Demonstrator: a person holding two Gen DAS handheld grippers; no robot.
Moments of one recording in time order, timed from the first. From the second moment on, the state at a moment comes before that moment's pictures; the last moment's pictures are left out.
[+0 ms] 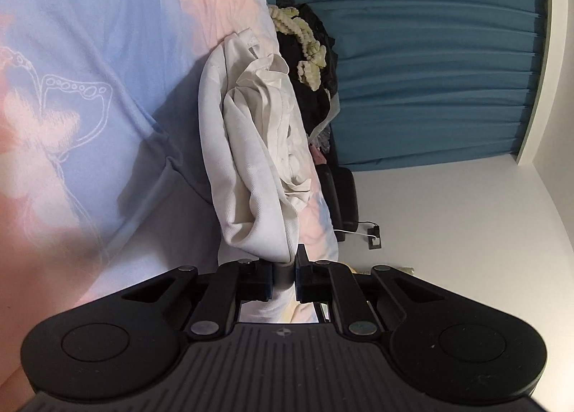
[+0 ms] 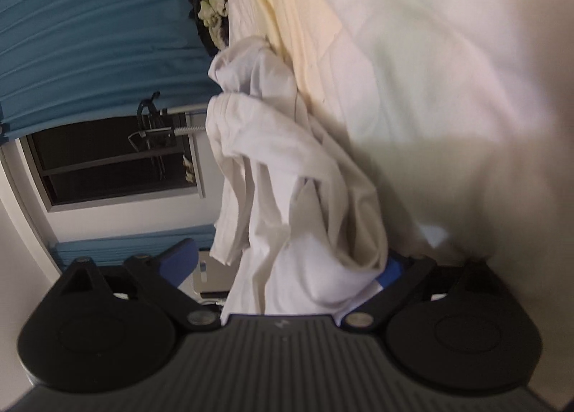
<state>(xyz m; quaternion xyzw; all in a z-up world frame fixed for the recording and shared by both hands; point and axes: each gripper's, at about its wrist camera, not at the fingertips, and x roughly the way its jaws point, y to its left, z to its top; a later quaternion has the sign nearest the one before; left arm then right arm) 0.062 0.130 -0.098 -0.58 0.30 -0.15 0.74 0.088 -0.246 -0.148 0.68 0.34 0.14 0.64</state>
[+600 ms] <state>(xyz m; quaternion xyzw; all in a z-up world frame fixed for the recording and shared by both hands) 0.071 0.135 -0.115 -0.55 0.36 -0.08 0.75 0.079 -0.255 -0.129 0.59 0.34 0.10 0.72</state>
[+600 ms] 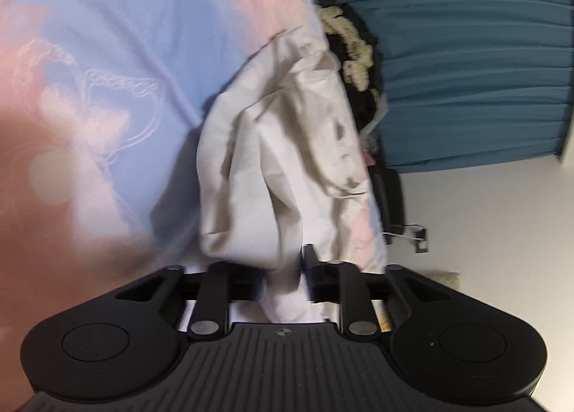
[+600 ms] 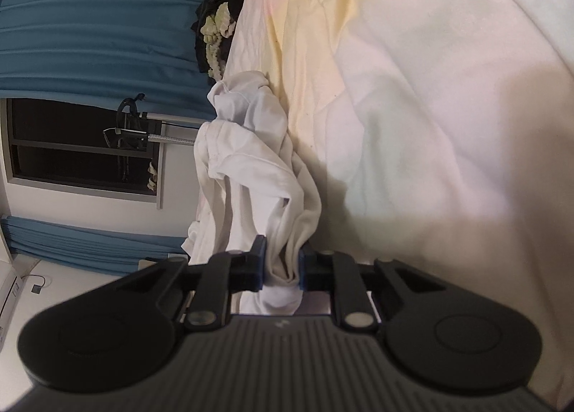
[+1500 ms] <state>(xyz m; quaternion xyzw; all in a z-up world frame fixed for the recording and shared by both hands) -0.061 0.118 -0.036 -0.52 0.29 -0.15 0.79 -0.032 -0.283 -0.032 0.54 0.31 0.17 0.76</state>
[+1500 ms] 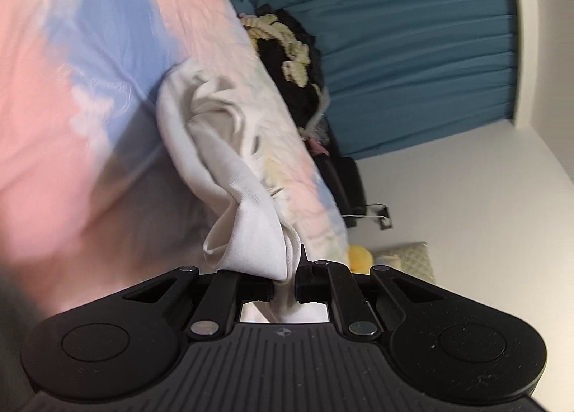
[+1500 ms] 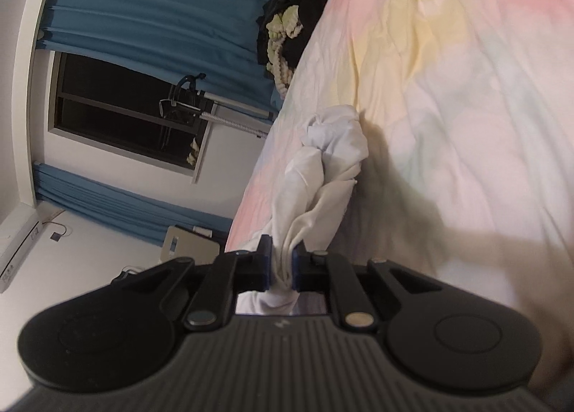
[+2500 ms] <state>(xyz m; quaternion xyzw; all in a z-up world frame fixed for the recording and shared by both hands) 0.171 0.153 -0.087 -0.54 0.35 -0.05 0.76 0.207 -0.235 -0.106 0.61 0.39 0.04 0.69</state>
